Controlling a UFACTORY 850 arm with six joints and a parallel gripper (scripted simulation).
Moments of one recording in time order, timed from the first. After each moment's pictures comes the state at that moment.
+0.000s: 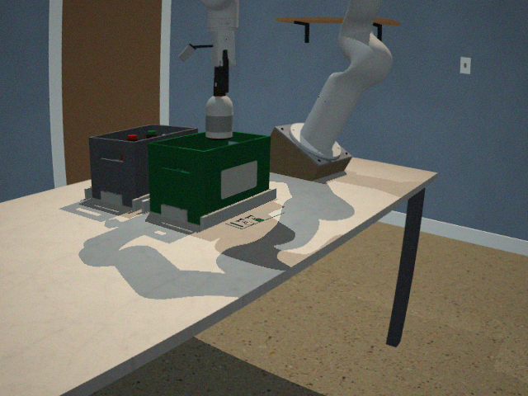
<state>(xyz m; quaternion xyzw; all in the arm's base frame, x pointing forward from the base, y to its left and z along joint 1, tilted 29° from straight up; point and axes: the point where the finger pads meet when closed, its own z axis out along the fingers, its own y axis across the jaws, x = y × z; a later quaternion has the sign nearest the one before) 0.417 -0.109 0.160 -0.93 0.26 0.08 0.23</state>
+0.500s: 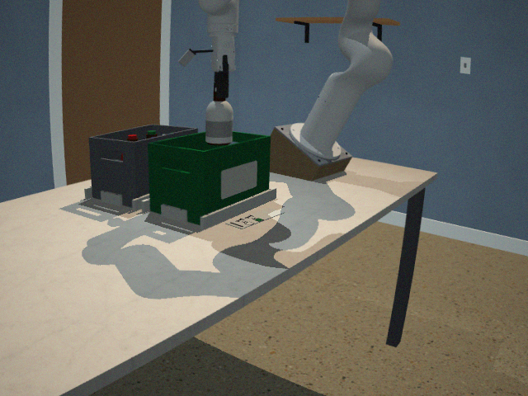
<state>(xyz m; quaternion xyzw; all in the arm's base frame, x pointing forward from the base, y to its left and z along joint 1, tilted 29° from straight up) 0.417 -0.103 0.148 -0.93 0.26 0.08 0.23</state>
